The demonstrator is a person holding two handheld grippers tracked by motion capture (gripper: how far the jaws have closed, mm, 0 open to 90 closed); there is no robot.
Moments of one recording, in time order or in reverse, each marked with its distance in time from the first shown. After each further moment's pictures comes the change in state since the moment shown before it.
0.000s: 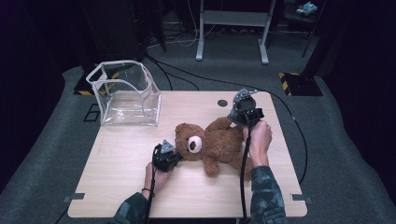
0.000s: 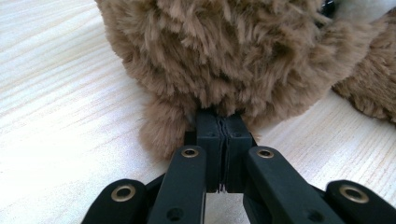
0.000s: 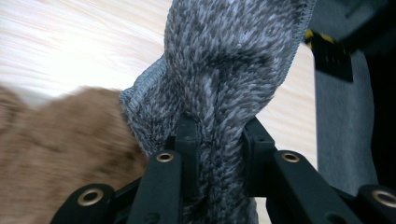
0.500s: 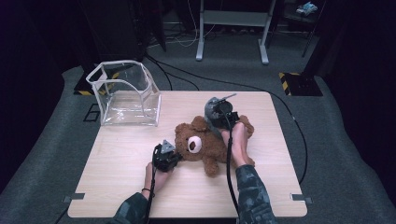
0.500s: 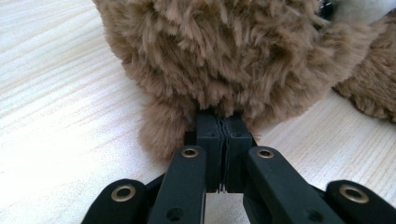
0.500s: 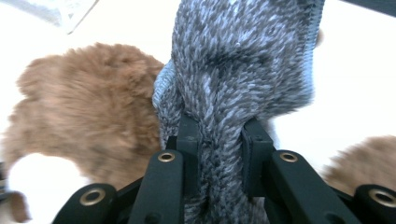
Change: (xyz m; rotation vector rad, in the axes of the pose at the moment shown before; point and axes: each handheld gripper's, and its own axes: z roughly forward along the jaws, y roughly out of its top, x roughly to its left) left arm 0.000 0.000 0.000 0.002 0.002 0.007; right arm 0.069 0.013 0.026 0.014 0.347 -0.055
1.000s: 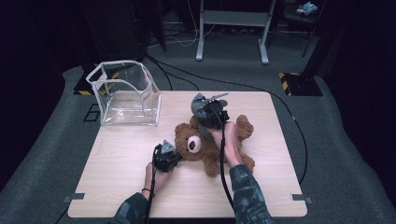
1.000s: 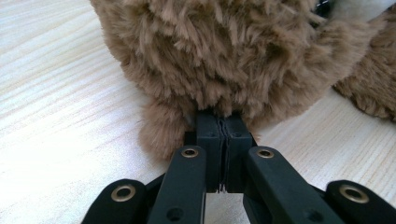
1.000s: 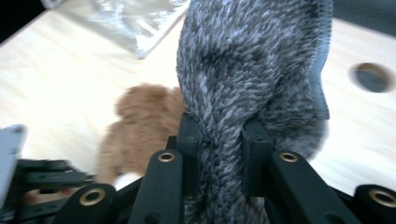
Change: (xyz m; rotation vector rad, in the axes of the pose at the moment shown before) left arm -0.001 0.000 0.000 0.005 0.001 0.006; right arm 0.022 0.010 -0.010 -0.110 0.111 -0.045
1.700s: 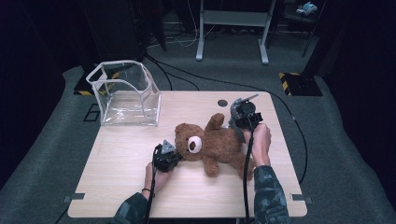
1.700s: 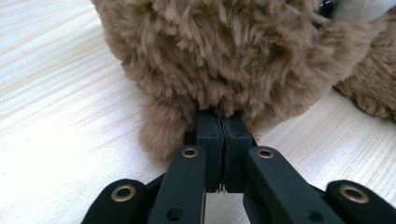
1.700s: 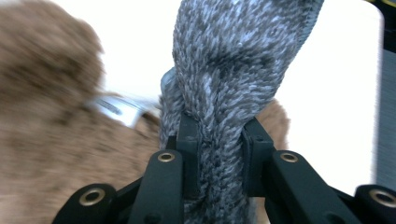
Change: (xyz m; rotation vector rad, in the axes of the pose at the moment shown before) left arm -0.001 0.000 0.000 -0.005 0.005 0.001; right arm -0.082 -0.037 -0.027 0.142 -0.273 0.112
